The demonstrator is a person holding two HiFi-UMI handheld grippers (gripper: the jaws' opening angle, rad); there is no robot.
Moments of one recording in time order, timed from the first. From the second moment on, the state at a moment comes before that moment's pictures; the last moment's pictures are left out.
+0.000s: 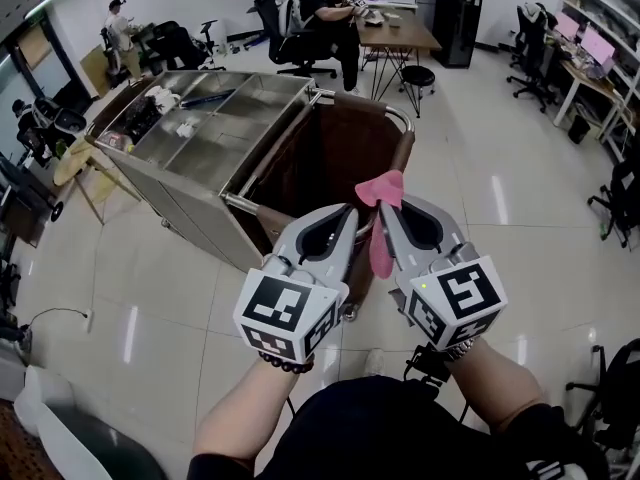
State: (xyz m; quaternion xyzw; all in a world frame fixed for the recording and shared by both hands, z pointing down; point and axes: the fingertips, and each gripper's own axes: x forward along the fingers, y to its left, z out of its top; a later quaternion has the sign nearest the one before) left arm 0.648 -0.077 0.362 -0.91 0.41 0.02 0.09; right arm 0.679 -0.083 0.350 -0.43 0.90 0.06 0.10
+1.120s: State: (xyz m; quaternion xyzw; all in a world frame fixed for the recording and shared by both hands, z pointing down) left arm 0.569 0.115 0.347 -0.90 0.42 0.06 0.10; right arm 0.613 0.136 0.315 -0.40 0.90 0.10 0.10
